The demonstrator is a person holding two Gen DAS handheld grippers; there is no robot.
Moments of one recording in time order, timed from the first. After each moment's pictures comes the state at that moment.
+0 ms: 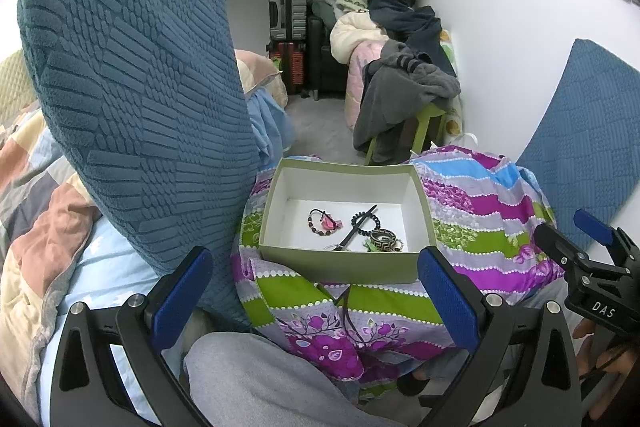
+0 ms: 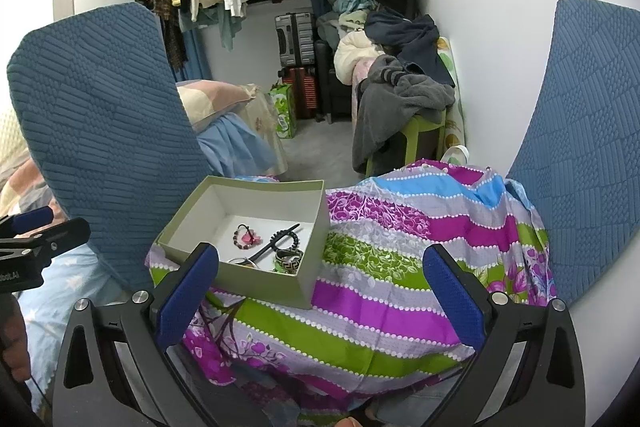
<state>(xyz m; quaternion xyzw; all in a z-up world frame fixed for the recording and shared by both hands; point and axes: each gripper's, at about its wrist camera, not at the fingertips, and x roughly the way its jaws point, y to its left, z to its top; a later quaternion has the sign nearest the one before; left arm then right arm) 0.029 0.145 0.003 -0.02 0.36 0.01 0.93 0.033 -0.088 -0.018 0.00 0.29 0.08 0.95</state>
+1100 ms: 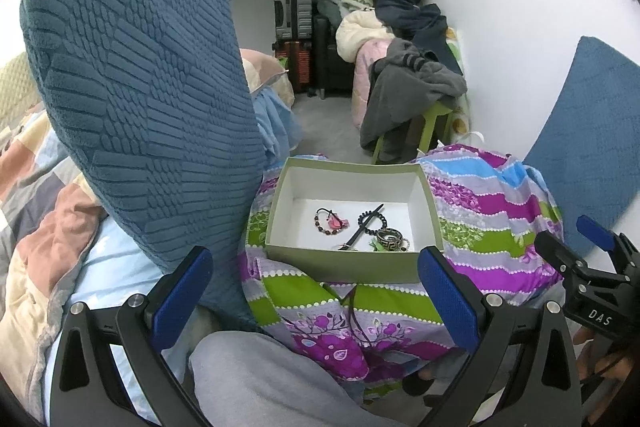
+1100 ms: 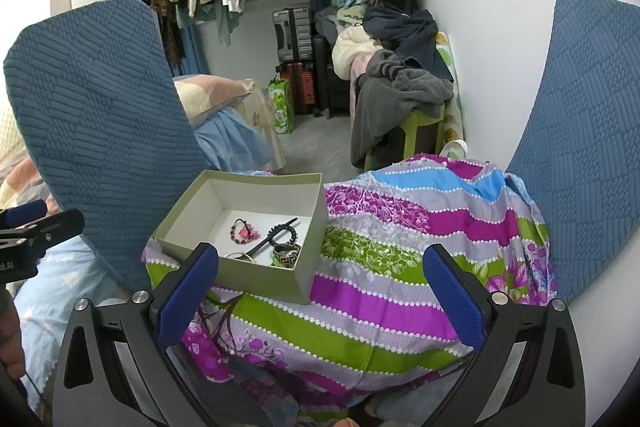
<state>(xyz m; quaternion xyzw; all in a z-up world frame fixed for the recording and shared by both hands) 0.030 0.146 0.005 -0.01 0.37 0.02 0.93 0.032 -0.087 -0.025 0.00 0.30 0.08 0.95</state>
